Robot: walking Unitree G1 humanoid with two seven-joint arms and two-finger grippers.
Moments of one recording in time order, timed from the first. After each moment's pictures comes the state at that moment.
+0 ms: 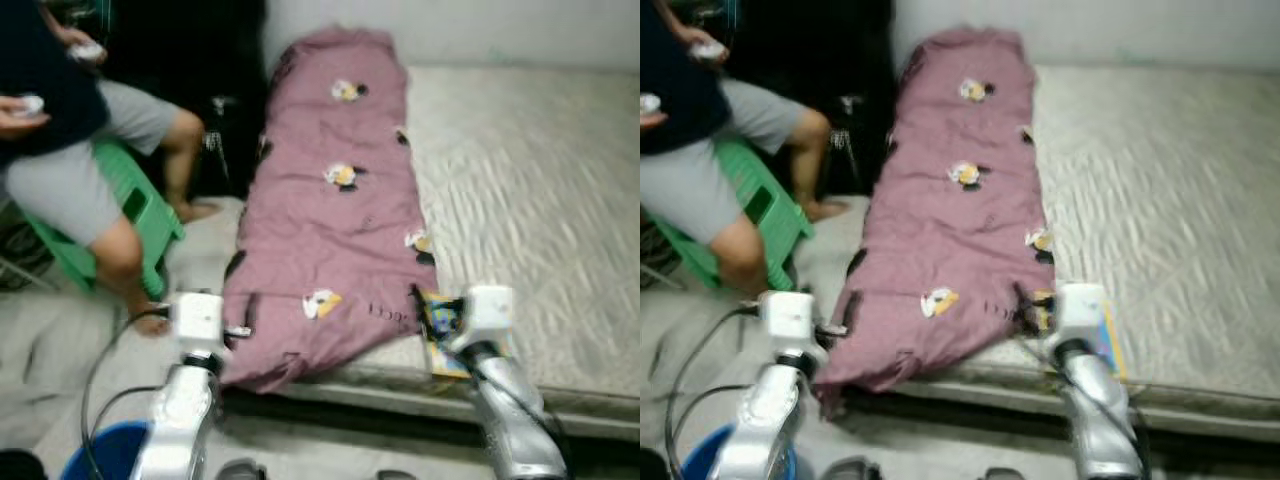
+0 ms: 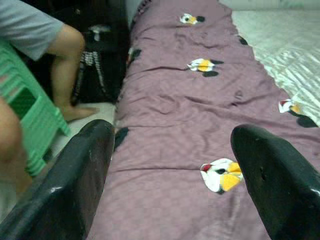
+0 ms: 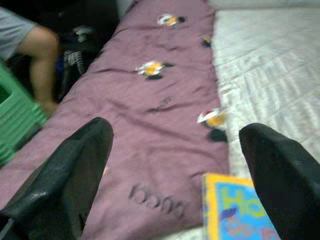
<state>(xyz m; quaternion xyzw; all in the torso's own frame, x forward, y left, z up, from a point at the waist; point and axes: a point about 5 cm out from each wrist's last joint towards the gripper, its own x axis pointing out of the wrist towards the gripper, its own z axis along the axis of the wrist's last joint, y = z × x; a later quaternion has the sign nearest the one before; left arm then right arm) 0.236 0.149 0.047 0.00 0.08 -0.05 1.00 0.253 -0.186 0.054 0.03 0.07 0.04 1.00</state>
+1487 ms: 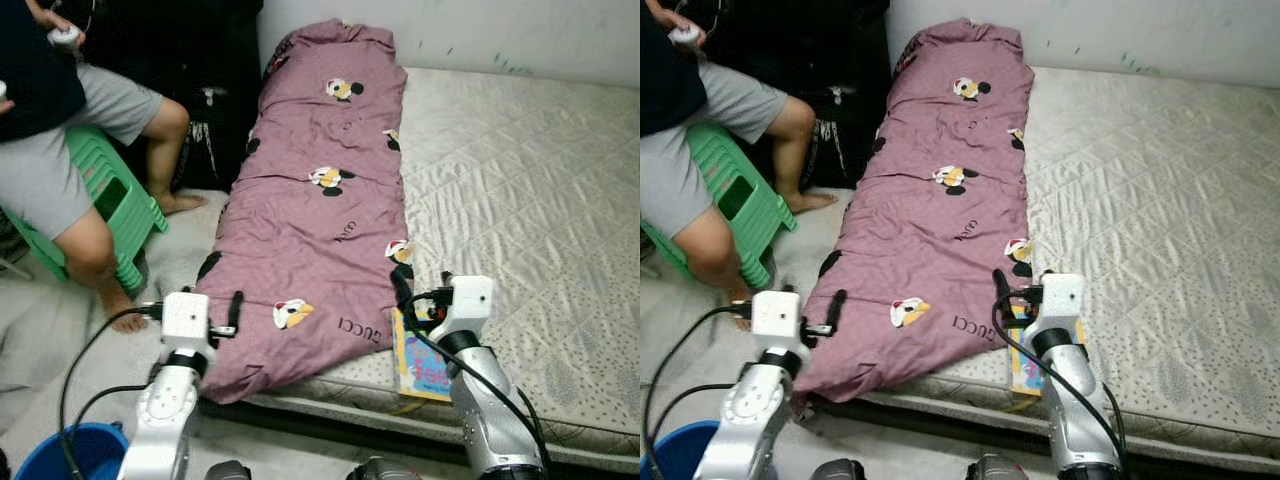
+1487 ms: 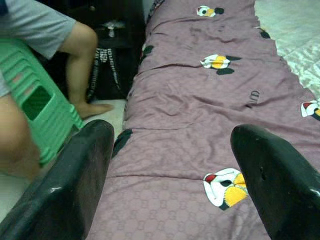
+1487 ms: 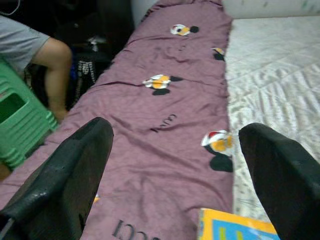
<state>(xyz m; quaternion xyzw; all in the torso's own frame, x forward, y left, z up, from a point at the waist) 0.238 0.166 0.049 0.03 0.08 -0.02 1.00 0.260 -0.165 0.060 0.05 0.06 0.06 1.00</state>
